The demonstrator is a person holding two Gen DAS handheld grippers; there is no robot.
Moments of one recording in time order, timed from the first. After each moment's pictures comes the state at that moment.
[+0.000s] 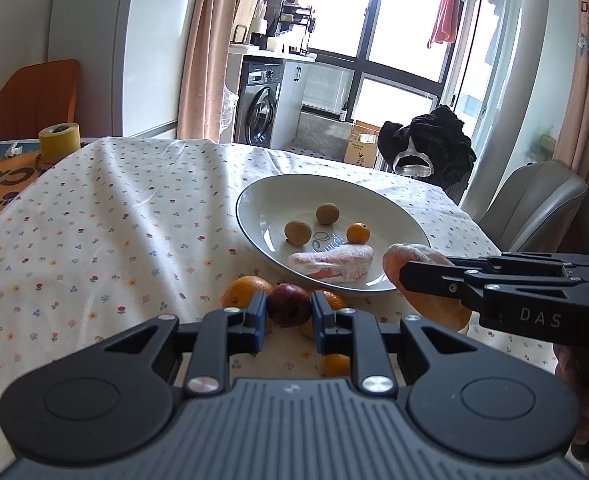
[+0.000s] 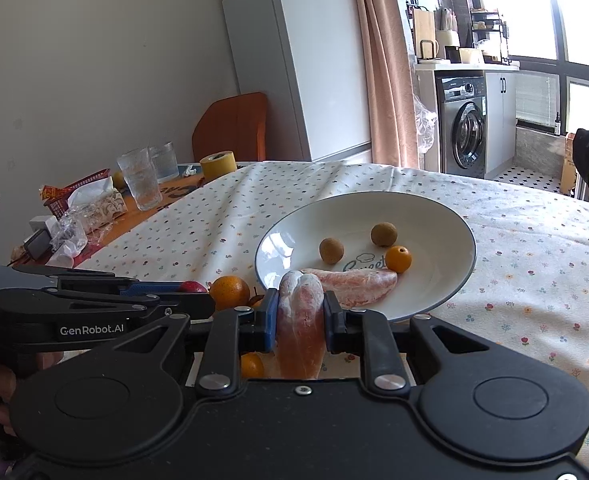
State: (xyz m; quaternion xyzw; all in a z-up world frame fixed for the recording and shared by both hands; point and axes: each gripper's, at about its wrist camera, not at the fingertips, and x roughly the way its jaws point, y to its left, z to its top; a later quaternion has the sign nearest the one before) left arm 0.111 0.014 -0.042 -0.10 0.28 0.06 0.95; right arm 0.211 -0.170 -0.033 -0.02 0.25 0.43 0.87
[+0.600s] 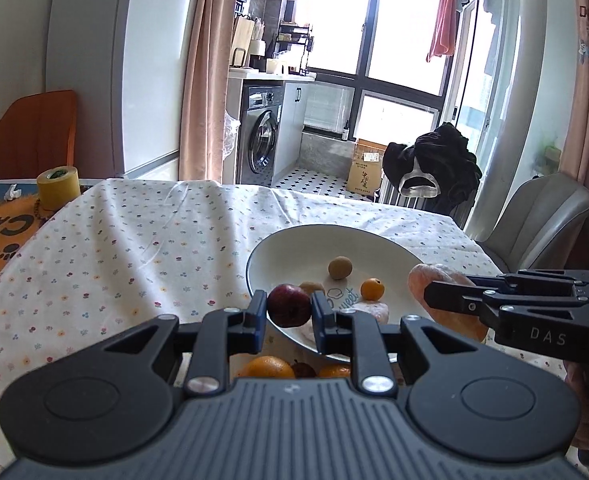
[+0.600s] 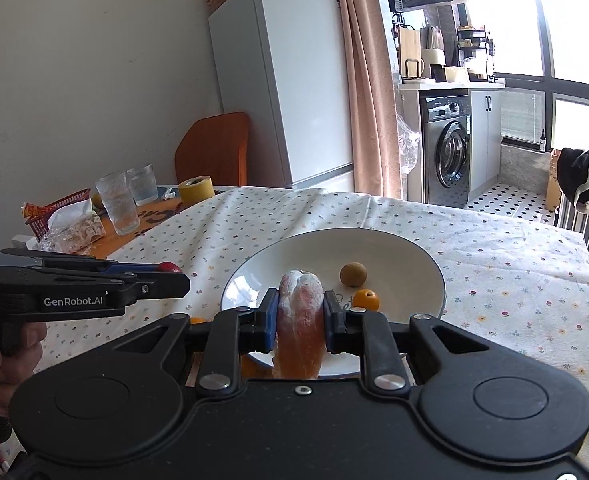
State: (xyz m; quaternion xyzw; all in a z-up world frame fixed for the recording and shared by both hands) left arm 0.144 0.031 -0.013 -0.08 0.26 0.06 0.96; right arm 0.238 -0.169 -0.020 -0.02 0.23 0.41 0.88
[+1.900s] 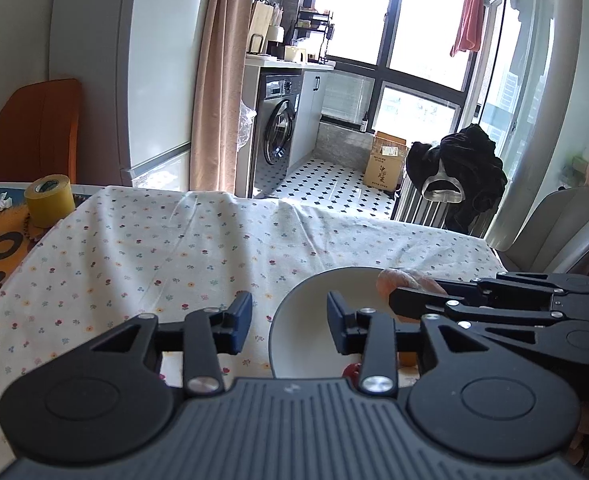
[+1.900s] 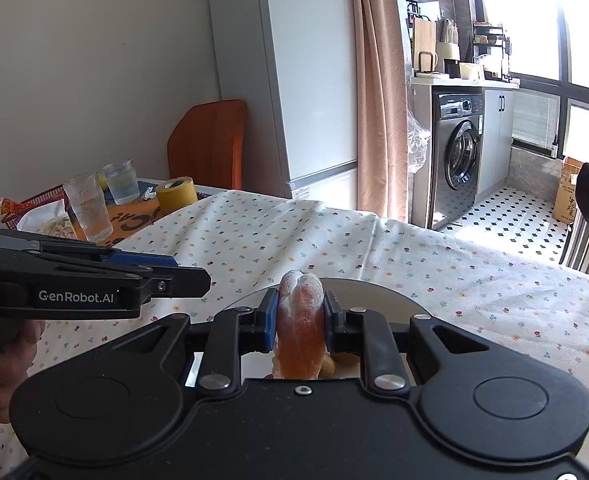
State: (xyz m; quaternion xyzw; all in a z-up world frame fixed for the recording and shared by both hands) left arm 0.219 0.064 -0.003 -0.09 0.28 0.09 0.95; right arm 0.310 -0.104 -0.011 -0.05 0.24 0.42 0.87
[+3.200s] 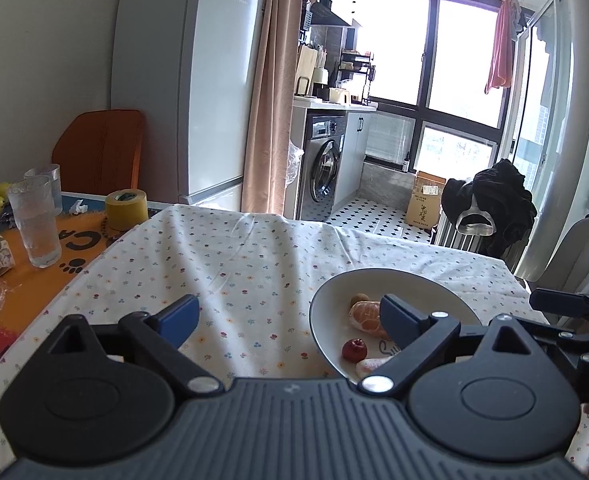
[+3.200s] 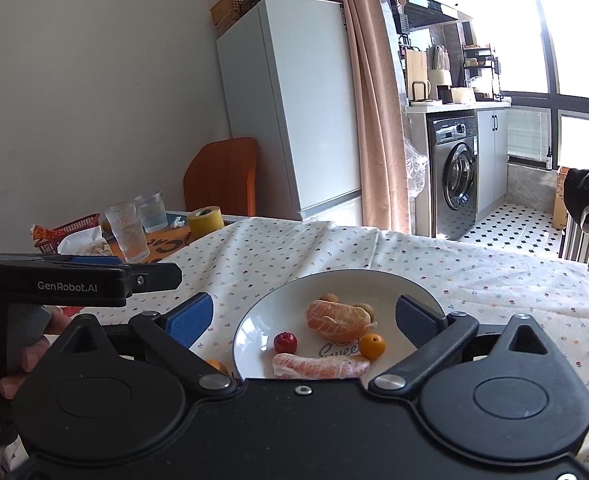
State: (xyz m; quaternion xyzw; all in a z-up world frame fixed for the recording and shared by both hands) left arm 0.126 0.041 0.009 -0.08 0.22 0.17 0.96; right arm 0.238 -0.169 0.003 0.00 0.20 0.42 0.89
